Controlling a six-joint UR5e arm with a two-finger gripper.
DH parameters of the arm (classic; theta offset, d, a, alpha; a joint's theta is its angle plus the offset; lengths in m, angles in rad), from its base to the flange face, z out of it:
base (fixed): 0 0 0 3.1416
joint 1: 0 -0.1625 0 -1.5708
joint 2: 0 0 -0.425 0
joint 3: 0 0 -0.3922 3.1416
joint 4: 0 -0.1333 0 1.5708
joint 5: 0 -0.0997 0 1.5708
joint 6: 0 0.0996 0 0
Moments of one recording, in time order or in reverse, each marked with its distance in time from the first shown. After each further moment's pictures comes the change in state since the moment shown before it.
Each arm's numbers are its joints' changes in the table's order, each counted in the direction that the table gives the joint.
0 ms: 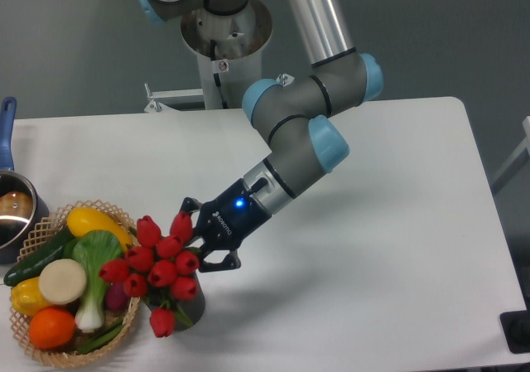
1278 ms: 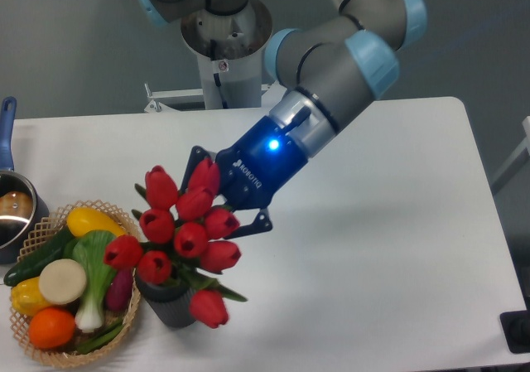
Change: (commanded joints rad) arm -0.092 0.069 0.265 0.002 0.091 -0.347
